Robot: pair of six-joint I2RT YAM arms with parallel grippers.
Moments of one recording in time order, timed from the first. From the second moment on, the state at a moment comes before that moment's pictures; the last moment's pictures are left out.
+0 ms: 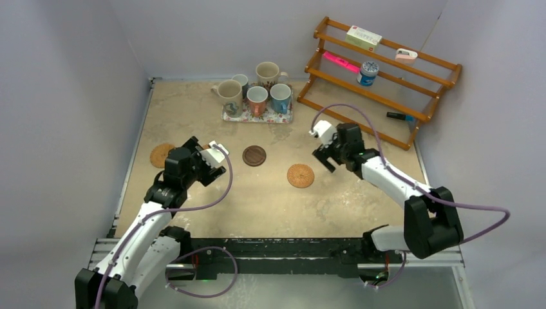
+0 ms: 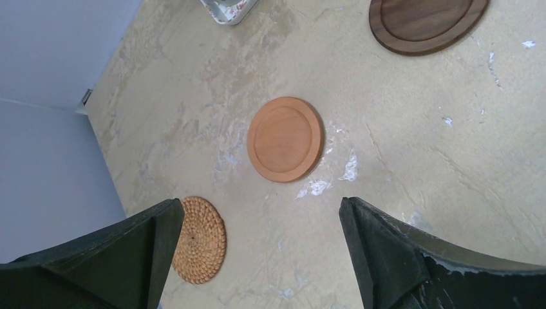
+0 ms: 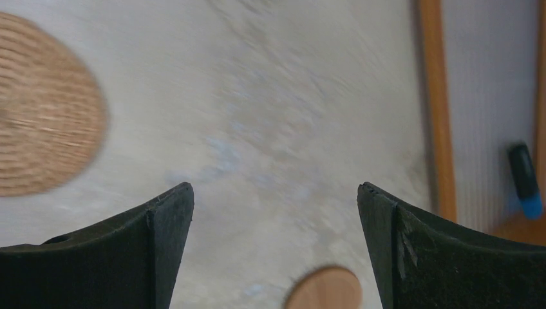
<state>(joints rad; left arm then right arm) -0.27 0.78 0.51 -0.22 0.02 0.68 0.40 1.35 0.77 -0.21 0.01 -0.54</state>
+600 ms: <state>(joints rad) -0.27 0.74 0.53 -0.27 0.06 0.58 -0.22 1.18 0.73 -0.37 0.00 -0.84</state>
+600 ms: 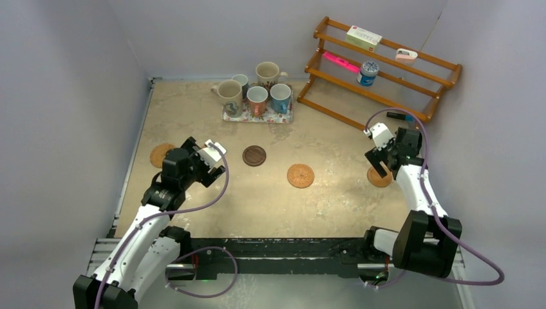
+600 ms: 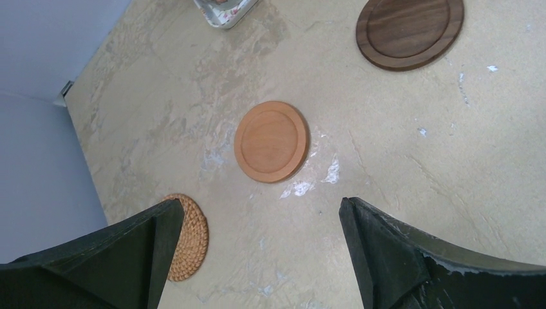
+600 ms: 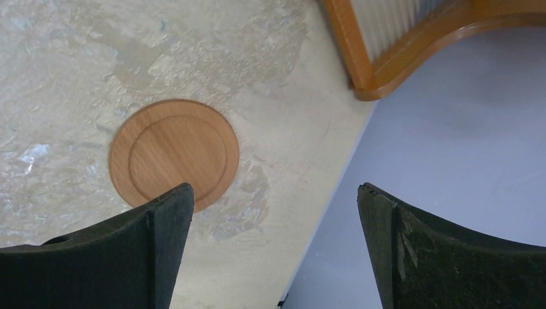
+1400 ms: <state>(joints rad) -0.27 0.67 0.47 -0.26 -0.03 0.53 -0.24 1.34 0.65 -0.30 -0.10 -0.82</state>
